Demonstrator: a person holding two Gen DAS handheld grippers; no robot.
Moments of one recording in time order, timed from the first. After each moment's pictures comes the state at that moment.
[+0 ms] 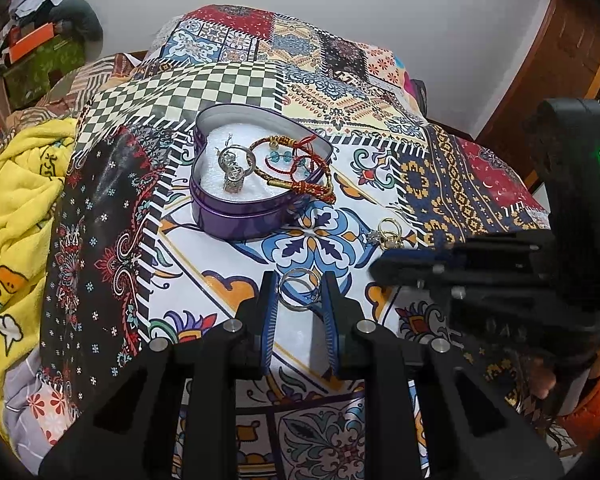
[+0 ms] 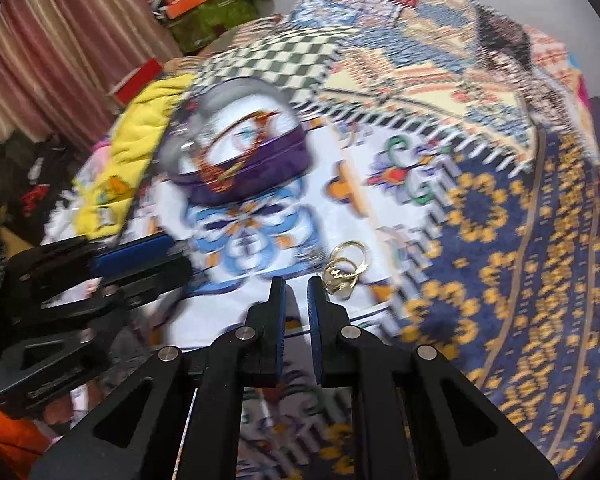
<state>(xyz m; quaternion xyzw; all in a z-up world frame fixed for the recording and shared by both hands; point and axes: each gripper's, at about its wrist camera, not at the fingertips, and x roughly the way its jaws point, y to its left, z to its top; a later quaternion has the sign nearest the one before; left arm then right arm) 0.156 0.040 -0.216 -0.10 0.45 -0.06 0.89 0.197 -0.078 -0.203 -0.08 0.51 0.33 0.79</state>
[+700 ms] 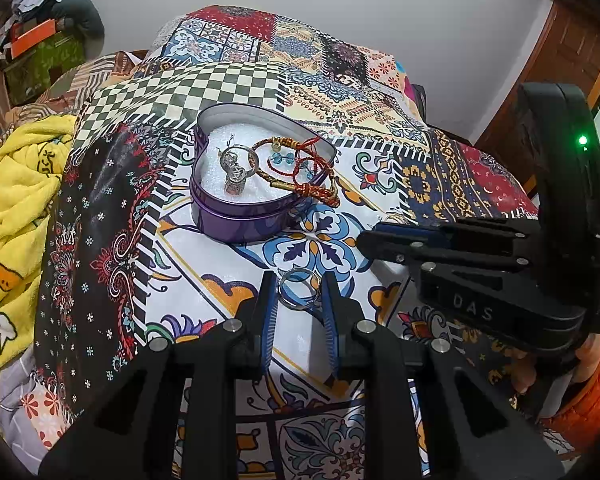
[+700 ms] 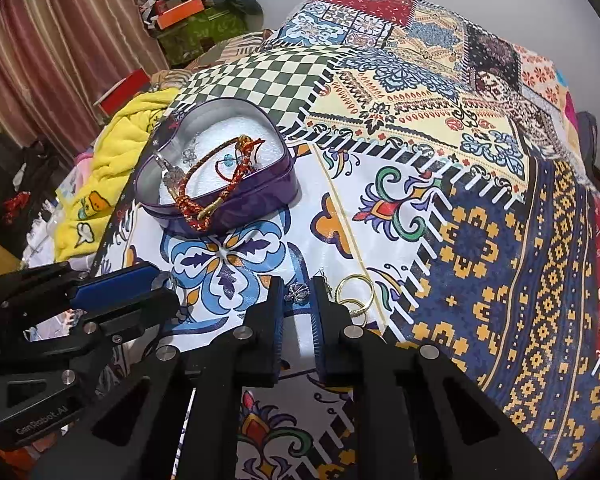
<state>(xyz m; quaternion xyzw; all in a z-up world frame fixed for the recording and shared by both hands) 0.157 0.041 -0.219 -0.11 0.44 -0.06 0.89 0.207 -0.072 -0.201 -0.08 0.48 0.31 0.81</state>
